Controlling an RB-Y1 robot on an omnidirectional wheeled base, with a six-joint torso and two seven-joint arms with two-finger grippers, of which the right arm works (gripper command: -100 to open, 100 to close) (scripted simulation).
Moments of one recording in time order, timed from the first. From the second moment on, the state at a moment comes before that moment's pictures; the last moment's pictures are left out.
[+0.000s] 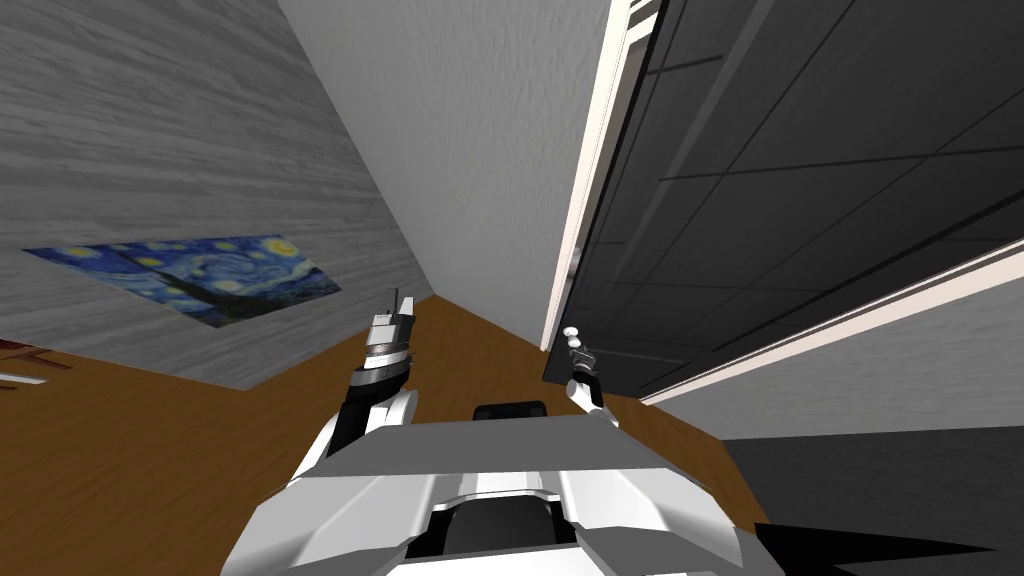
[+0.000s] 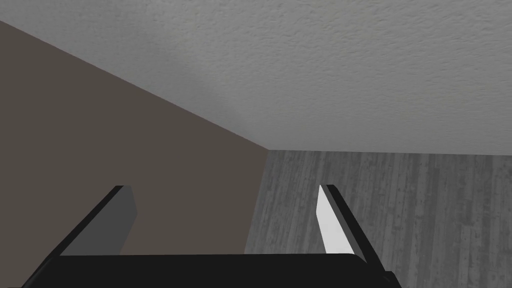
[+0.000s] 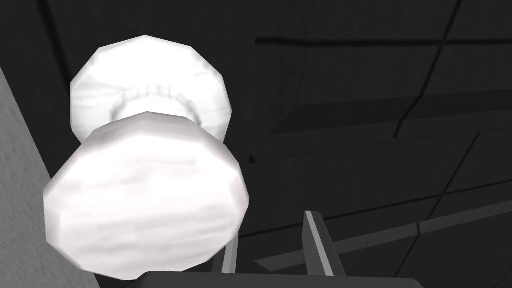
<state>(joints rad) -0.04 -0.15 -0.12 -0.80 -0.67 -0.63 -1.16</state>
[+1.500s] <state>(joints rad) 0.00 -0.17 -0.08 -0.82 -0.65 -0.66 -1.20</state>
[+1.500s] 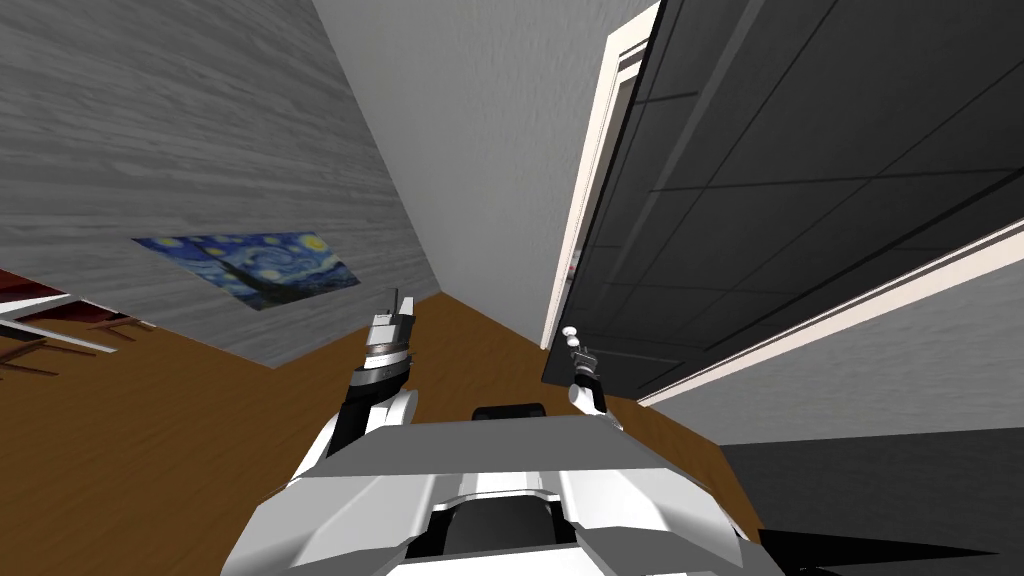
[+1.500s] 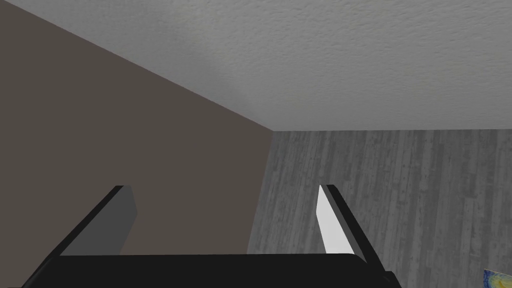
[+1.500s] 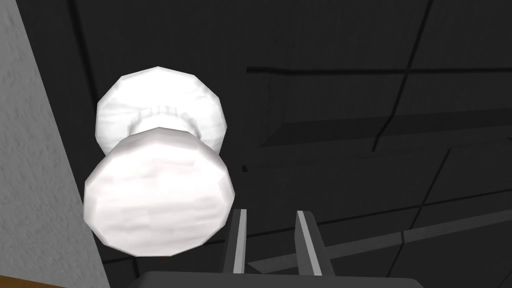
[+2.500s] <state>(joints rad) 0.05 -0.18 -0.01 -0.86 -0.63 -0.72 -1.26</state>
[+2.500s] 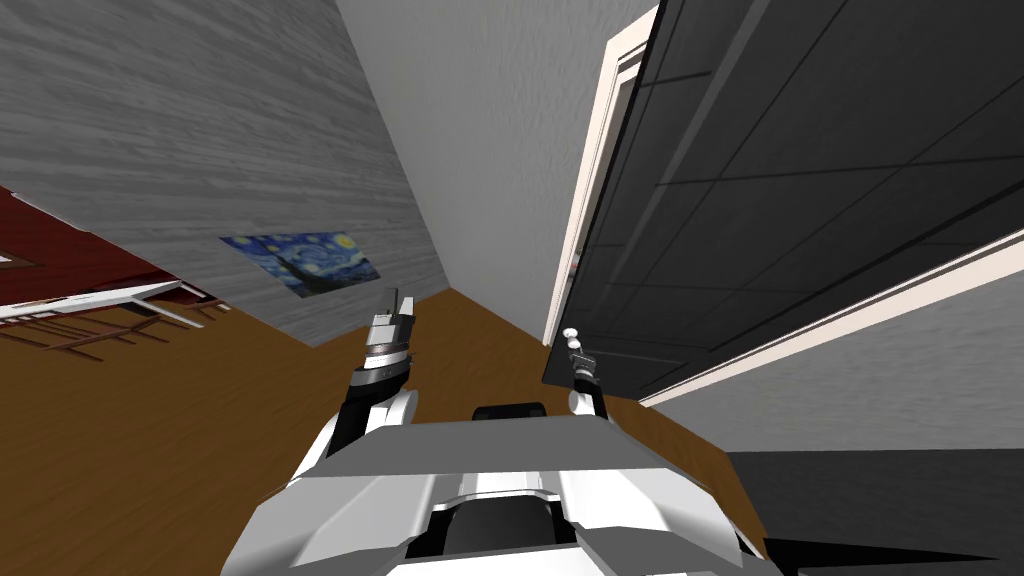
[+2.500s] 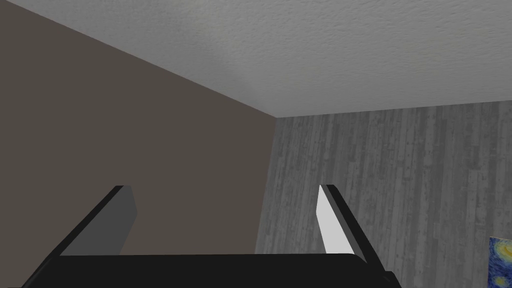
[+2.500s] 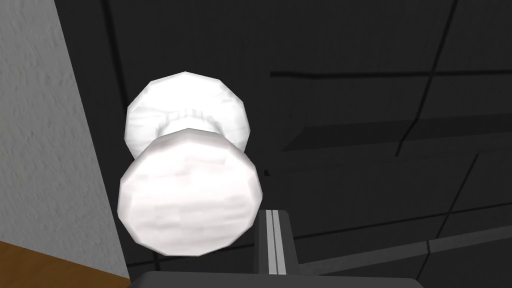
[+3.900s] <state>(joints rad) 0.05 -0.21 0.00 -0.84 -0.63 -0.72 -1.29</state>
